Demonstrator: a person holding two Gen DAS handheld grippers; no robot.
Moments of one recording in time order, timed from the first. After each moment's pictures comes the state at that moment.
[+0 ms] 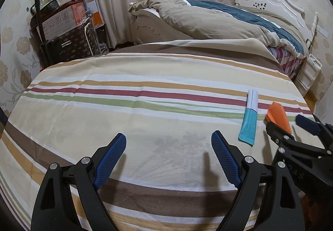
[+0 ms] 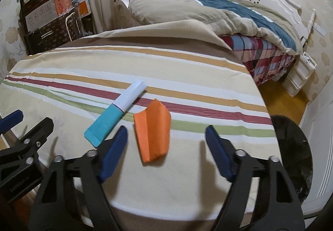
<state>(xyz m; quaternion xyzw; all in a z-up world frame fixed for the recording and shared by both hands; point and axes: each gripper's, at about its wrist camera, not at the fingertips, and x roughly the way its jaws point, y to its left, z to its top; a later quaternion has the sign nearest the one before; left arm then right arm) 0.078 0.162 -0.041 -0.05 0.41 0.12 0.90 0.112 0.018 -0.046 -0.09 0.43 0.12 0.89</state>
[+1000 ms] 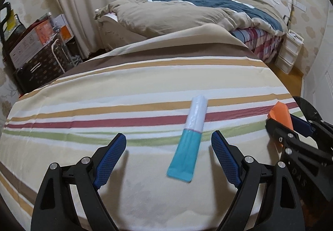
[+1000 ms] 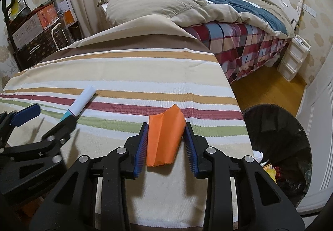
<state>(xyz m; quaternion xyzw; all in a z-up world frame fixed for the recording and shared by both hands) 0.134 0.089 -0.048 0.01 0.43 0.03 0.90 0.136 -0.047 -0.047 -0.05 0.43 0.09 0.89</state>
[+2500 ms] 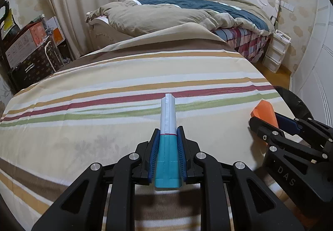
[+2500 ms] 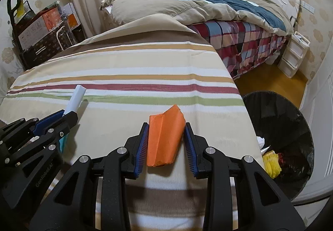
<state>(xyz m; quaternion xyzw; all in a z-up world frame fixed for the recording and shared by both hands) 0.091 0.078 -0.043 0.01 0.42 -0.01 0.91 0.093 -0.051 -0.043 -0.03 0.43 0.10 0.90</state>
